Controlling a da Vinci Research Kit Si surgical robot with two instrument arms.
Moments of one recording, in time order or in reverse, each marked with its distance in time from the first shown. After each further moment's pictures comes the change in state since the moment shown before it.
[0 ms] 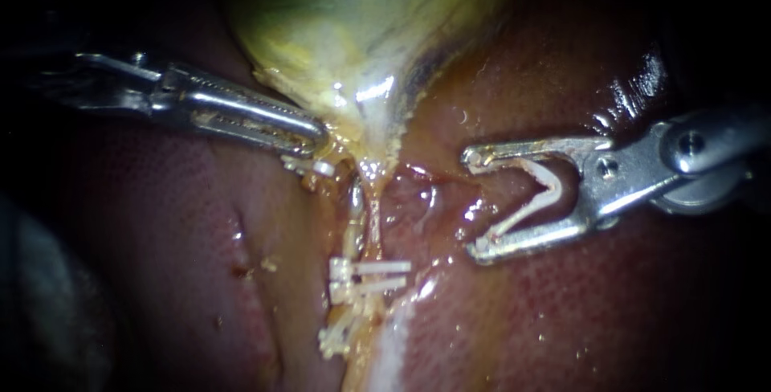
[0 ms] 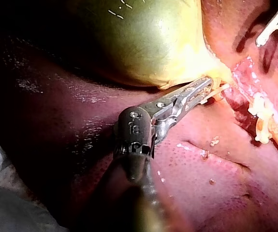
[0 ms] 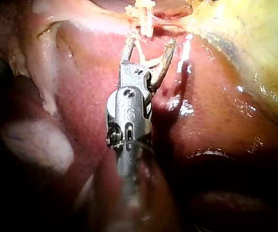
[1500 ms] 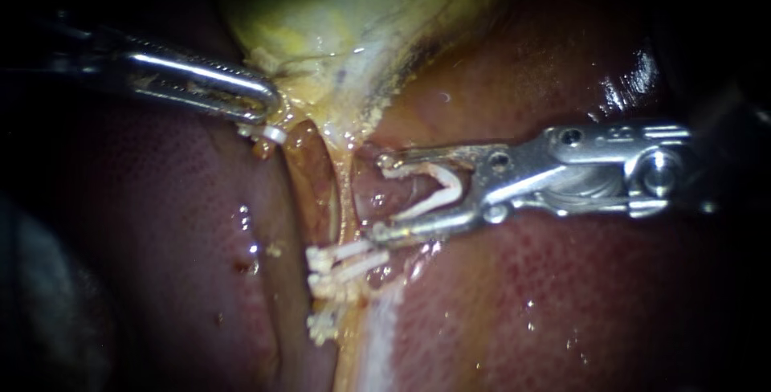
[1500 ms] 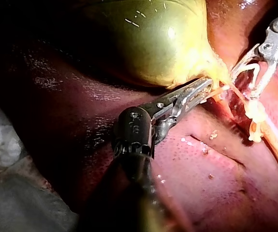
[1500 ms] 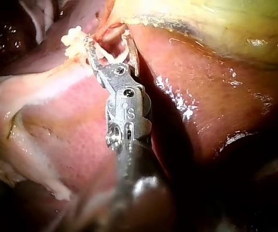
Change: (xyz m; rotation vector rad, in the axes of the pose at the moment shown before) right arm -0.002 0.004 0.012 0.049 0.082 0.439; left arm 0.004 0.003 -0.006 0.019 0.013 -0.032
